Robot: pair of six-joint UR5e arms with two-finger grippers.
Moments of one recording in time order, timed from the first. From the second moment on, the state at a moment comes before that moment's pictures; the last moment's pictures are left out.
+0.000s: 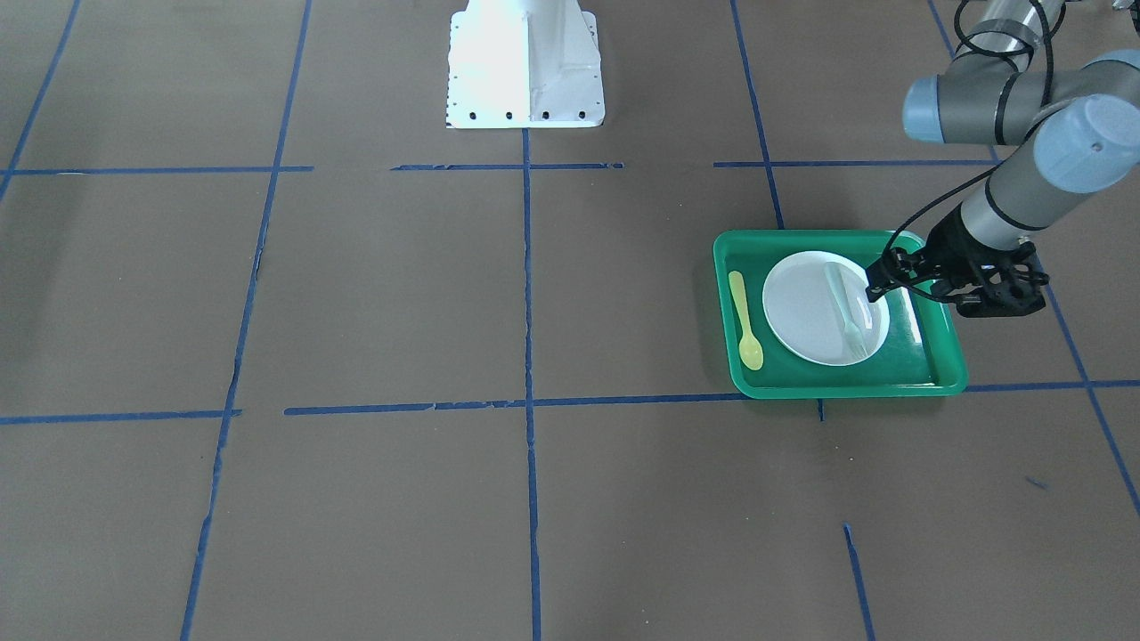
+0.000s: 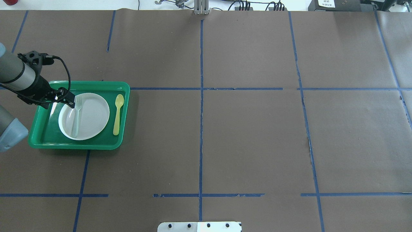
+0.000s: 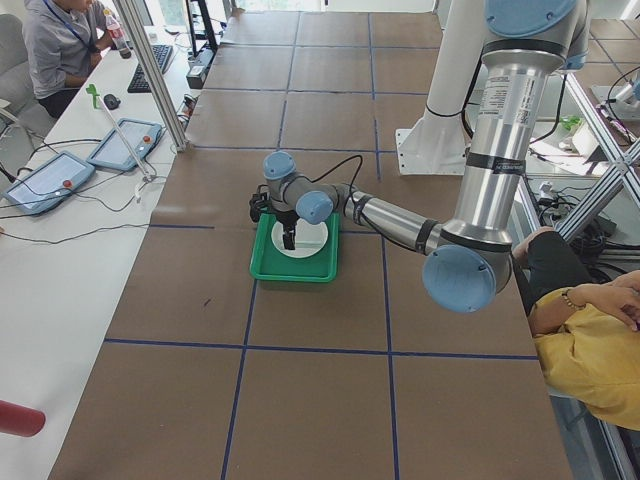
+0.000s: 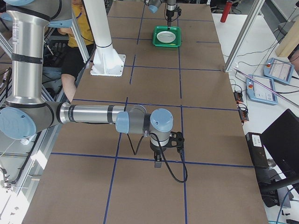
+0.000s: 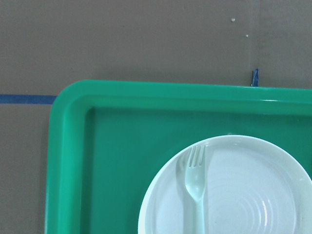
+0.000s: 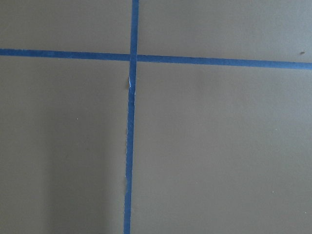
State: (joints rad) left arm -0.93 -1.75 -1.68 -1.83 -2.22 -0.83; right arm 1.60 -1.70 1.72 -1.63 2.29 -0.06
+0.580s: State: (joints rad) left arm -0.88 -1.80 -1.59 -1.84 -2.22 -0.84; right arm 1.60 -1.70 1.72 -1.63 2.29 -0.06
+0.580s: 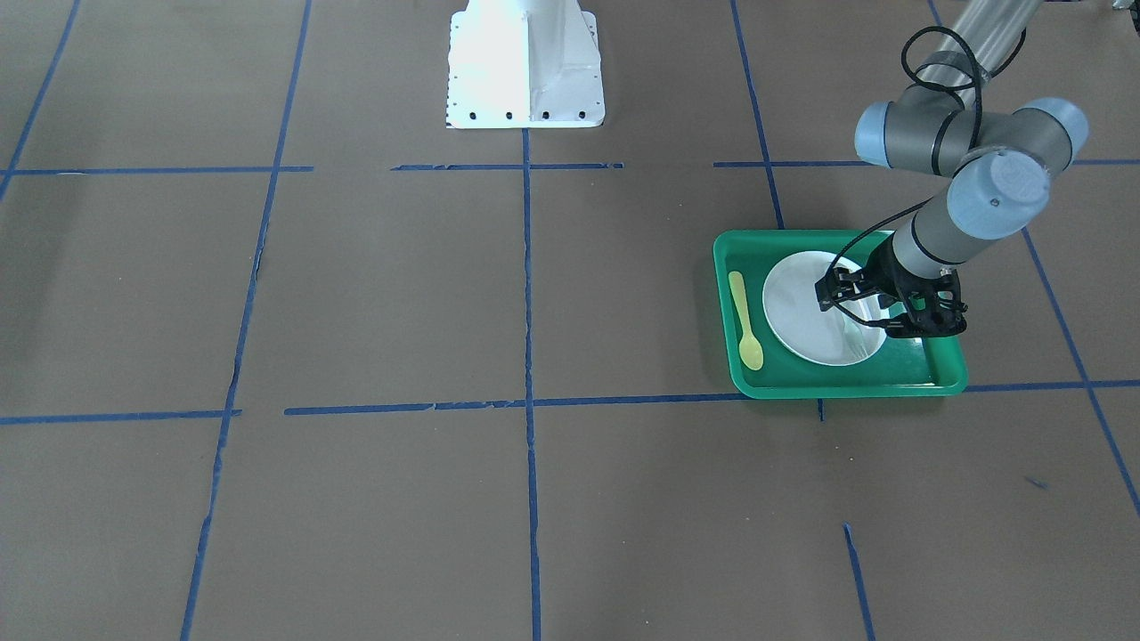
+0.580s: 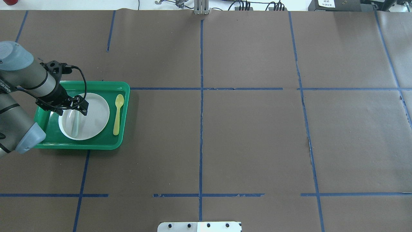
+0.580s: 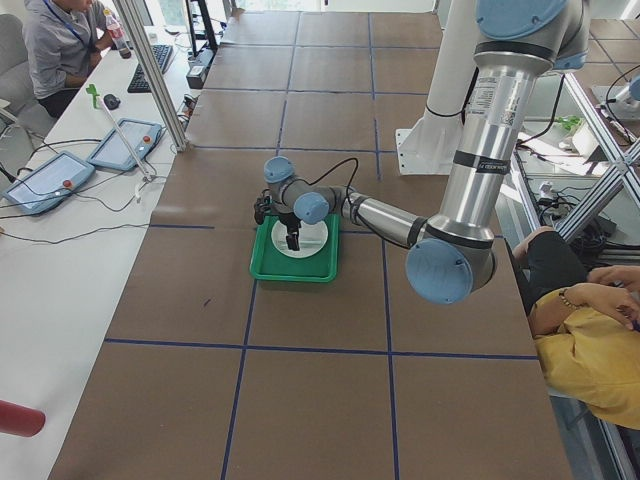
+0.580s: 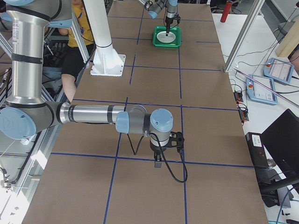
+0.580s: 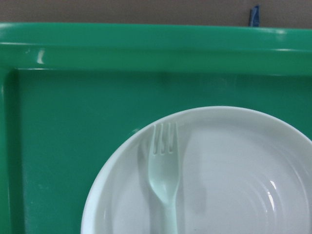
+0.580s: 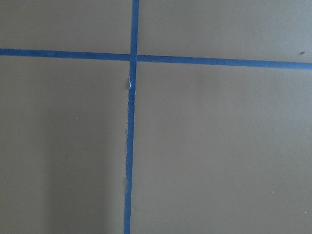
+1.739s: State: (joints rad) left arm -0.87 -1.81 -1.56 -1.84 -2.22 -0.83; right arm 1.60 -1.70 1.72 -1.63 2.29 -0.06
